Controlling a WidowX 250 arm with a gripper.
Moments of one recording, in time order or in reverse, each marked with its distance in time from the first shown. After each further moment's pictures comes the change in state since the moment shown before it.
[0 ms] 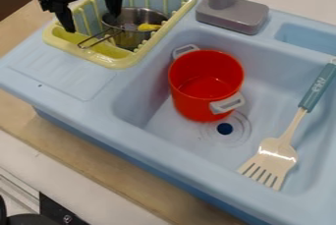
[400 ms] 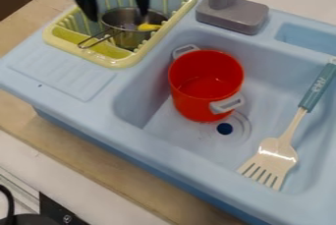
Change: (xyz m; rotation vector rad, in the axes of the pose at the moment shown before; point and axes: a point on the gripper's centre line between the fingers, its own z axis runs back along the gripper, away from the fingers) arm -0.033 -0.034 0.024 -0.148 -0.031 -0.468
